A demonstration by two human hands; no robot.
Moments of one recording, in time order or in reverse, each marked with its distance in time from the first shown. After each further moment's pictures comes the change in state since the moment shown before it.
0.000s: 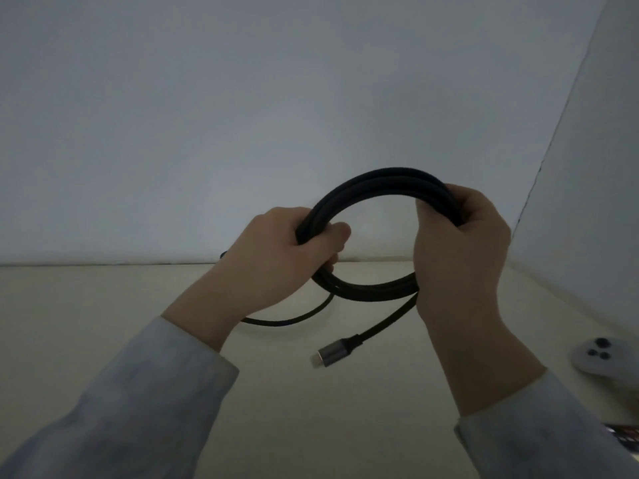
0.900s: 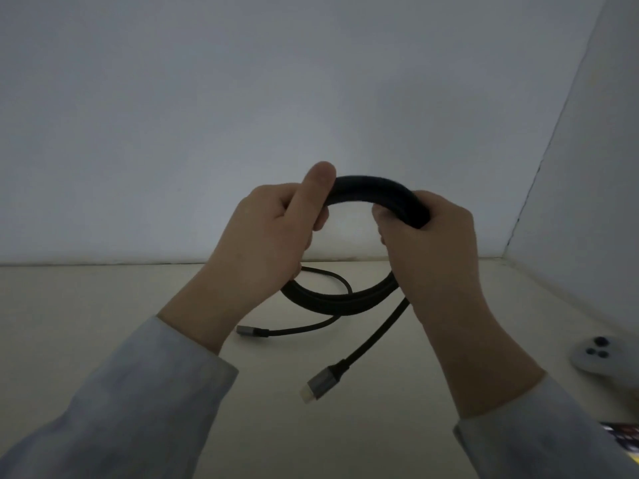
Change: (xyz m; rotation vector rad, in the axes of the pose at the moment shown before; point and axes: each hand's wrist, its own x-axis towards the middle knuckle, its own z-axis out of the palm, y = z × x) left_hand -0.006 0.019 -0.004 -0.219 0.118 0.035; right_hand -0.004 -0.006 0.002 -0.251 -0.286 -0.074
